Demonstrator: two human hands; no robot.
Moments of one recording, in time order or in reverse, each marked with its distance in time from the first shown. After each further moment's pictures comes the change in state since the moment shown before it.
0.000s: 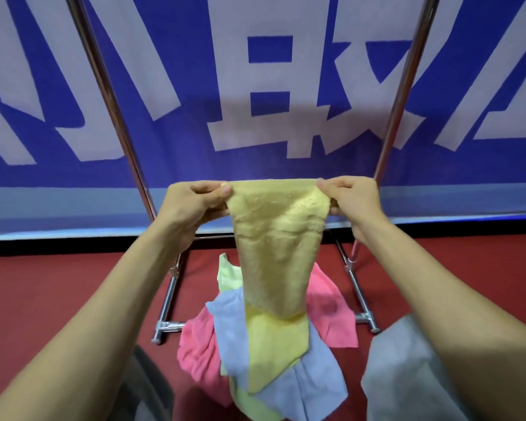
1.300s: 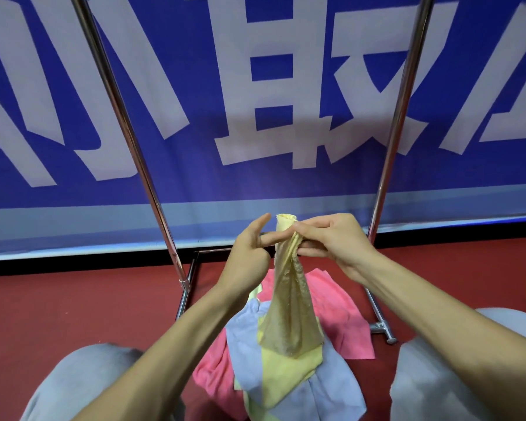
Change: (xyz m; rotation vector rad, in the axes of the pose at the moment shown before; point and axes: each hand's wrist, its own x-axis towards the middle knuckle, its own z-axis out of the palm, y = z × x) left_hand -0.063 -0.032 0.054 0.244 -0.177 0.005; right_hand -0.061 0.003 0.020 0.150 -0.374 0.100
